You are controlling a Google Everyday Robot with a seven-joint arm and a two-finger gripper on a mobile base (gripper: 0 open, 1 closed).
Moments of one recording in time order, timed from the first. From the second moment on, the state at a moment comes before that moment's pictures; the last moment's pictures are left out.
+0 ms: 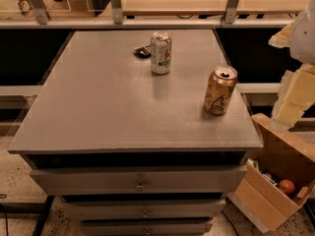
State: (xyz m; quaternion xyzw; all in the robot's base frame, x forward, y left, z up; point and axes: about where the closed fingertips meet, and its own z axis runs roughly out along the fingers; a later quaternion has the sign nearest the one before) arm 0.438 -0.216 0.977 -0.60 0.78 -0.04 0.16
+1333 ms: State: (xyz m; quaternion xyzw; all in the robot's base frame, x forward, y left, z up) arm 0.478 -0.218 0.950 -0.58 0.76 0.04 0.28
